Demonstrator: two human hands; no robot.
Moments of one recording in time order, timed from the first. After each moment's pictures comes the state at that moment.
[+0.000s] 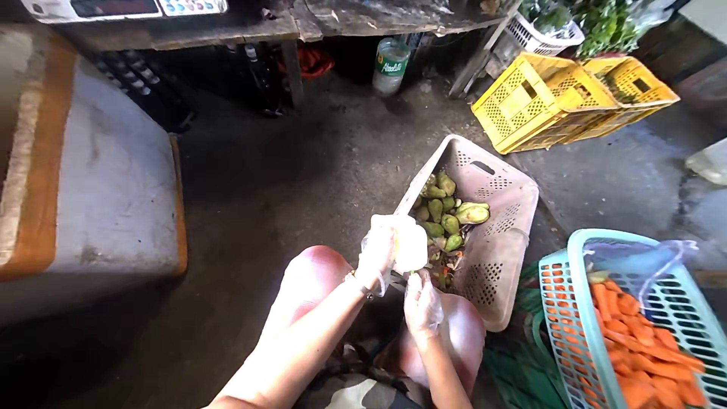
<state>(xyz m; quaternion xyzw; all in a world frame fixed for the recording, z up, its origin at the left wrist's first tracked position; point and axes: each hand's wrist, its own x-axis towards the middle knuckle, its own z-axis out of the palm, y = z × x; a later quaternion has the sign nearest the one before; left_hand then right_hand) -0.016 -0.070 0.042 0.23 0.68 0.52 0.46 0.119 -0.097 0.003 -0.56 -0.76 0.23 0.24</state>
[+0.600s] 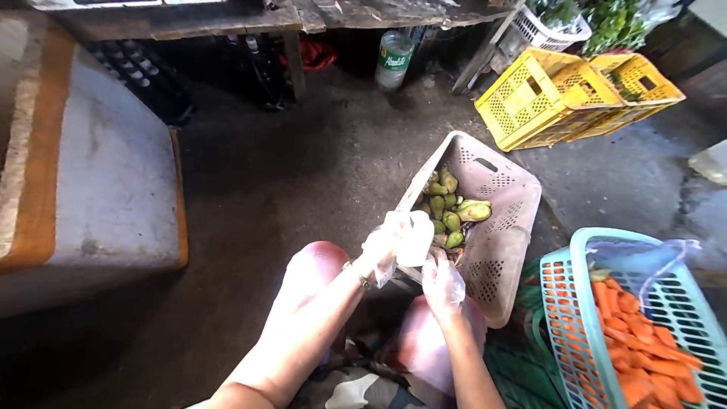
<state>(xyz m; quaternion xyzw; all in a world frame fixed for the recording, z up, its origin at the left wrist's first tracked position) -0.016 -0.067 0.022 0.13 0.51 0.61 0.60 0.126 -0.055 0.033 -0.56 -0.79 0.20 0.15</state>
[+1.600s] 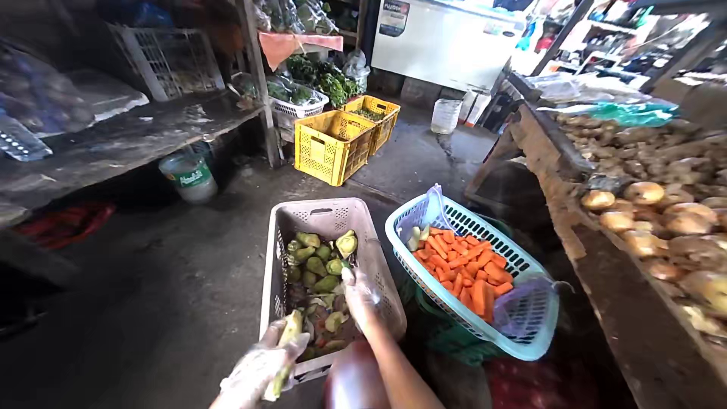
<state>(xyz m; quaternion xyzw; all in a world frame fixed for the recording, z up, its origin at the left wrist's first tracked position) 0.003 -0.044 0.076 0.40 0.58 0.31 0.64 0.200 0.043 0.036 -0.76 -0.53 0.32 0.19</state>
